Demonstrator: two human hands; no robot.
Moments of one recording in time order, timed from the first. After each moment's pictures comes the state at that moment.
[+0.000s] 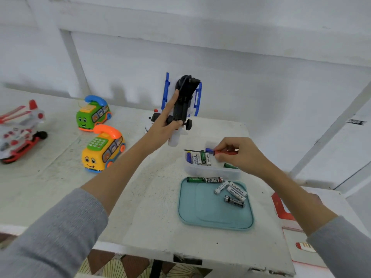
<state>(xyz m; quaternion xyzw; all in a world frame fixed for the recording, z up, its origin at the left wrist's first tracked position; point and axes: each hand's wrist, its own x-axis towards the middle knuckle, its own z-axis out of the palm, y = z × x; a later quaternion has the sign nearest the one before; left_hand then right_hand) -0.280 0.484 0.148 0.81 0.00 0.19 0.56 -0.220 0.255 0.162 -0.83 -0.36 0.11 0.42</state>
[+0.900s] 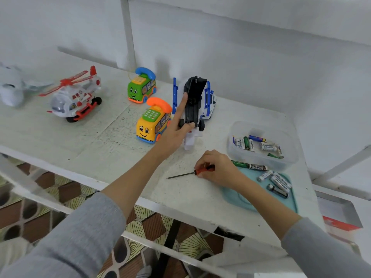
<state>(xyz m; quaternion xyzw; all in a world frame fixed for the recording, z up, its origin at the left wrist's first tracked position) -0.379 0.518 0.109 0.80 0.11 0.24 0.54 -0.302 0.362 0.076 -0.80 -0.51 0.15 0.27</state>
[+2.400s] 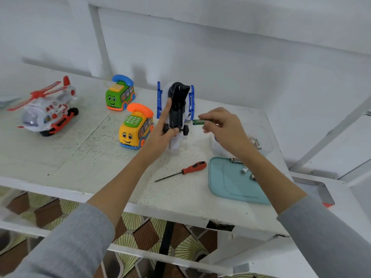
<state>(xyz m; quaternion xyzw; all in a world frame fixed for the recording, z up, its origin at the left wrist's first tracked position) -0.379 0.517 0.105 0.78 0.05 0.23 0.58 -0.290 0.360 0.163 -0.80 -0.36 0.02 0.48</state>
